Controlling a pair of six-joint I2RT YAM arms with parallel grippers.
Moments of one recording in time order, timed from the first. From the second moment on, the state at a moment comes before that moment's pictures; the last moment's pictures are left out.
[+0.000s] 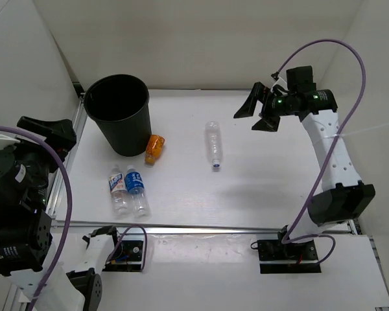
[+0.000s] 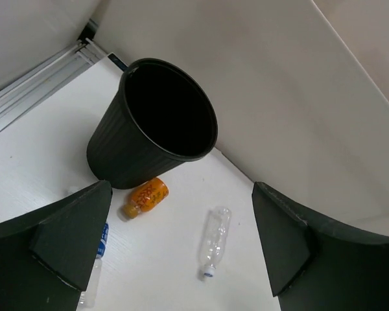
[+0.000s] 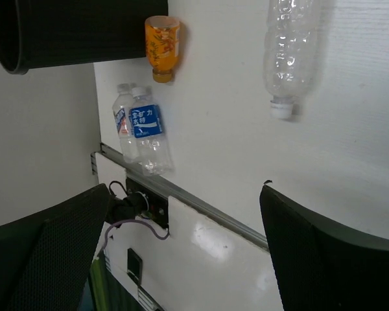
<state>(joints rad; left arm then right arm) 0.15 0.88 1.99 -1.22 -0.14 -0.69 0.18 1.54 1.77 -1.08 -0.60 0.51</state>
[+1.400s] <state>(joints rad) 0.11 1.13 1.92 -1.25 -0.35 -0.46 0.40 2.50 2.23 -0.93 -0.39 0.44</state>
